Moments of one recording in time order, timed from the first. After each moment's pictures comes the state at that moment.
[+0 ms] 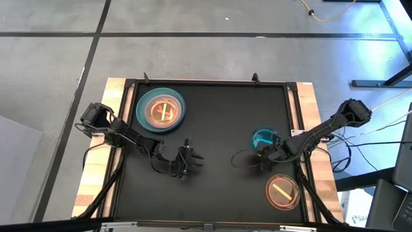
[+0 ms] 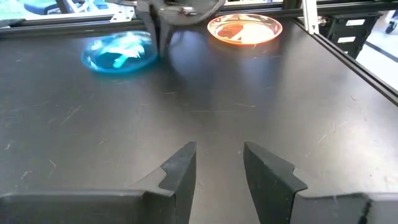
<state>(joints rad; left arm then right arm) -0.31 1.69 0.59 0.73 -0.25 -0.07 0.48 1.24 0.49 -0.59 0.27 0.77</state>
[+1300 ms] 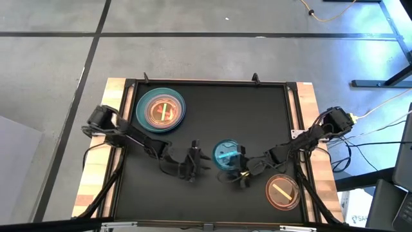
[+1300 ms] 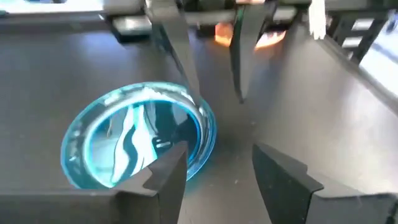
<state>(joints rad) -0.30 1.79 0.75 0.64 -0.22 -0.09 0.48 1.59 0.58 0.40 0.30 0.25</state>
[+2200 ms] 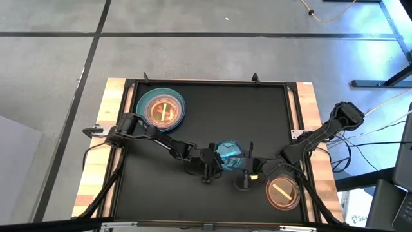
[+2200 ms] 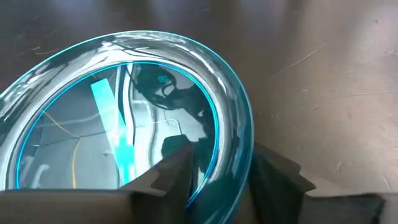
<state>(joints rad) -0.21 2.14 1.12 0.38 -0.08 0.01 0.62 1.39 0.66 0.35 0.68 0.03</state>
